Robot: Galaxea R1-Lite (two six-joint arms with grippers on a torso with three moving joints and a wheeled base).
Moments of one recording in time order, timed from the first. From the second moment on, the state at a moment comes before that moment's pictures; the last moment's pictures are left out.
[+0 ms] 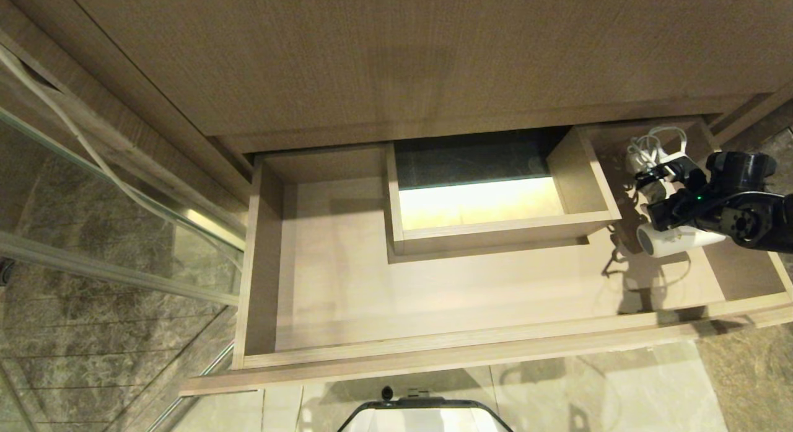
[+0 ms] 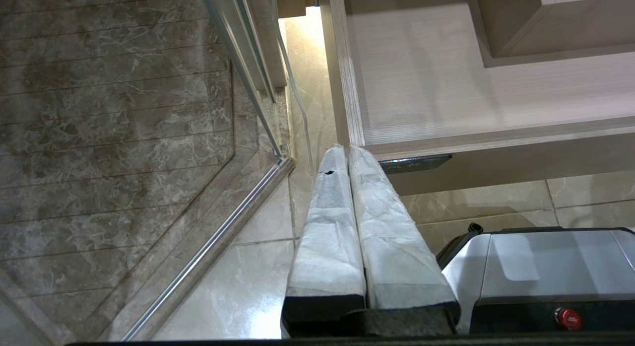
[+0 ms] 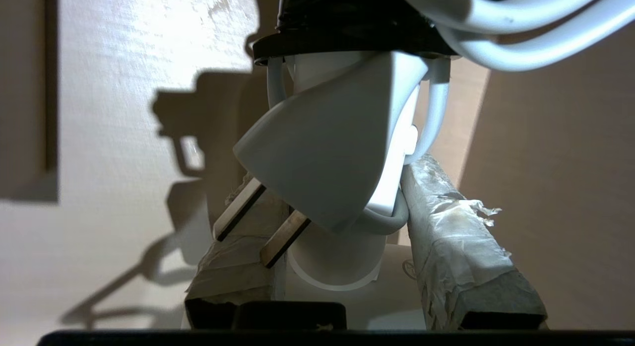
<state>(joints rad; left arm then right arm) 0.00 0.00 0.00 0.00 0.00 0.00 -0.32 2.21 -1.38 -0.50 0.09 -0.53</state>
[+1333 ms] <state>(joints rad) 0.00 0.00 0.00 0.00 0.00 -0.01 -0.31 2.29 -1.42 -0.46 0.05 -0.63</state>
